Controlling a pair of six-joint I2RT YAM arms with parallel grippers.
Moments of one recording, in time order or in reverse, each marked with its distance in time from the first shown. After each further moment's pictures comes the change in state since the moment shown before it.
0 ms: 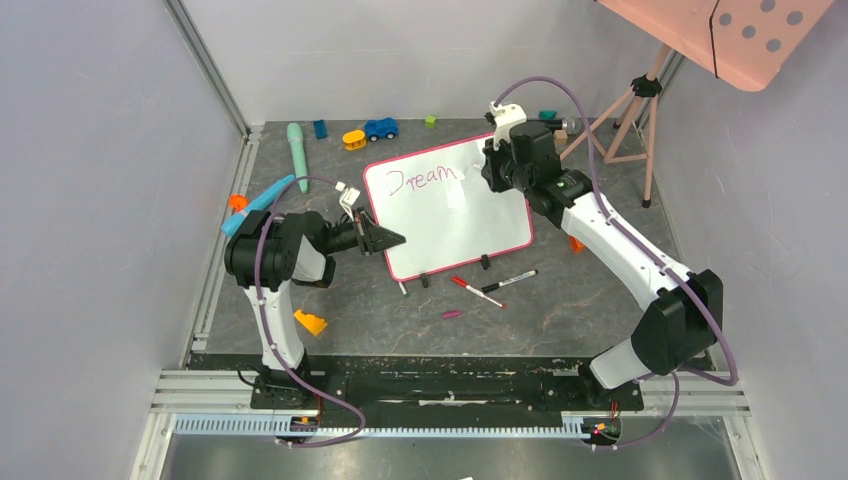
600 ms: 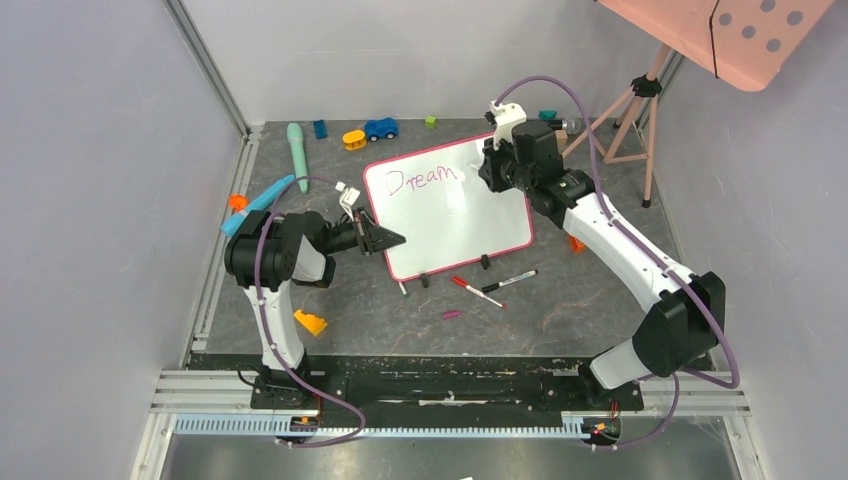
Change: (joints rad) left arm 0.000 0.000 0.000 0.000 0.000 0.000; right arm -0.008 -0.011 0.000 -0.003 -0.043 -0.002
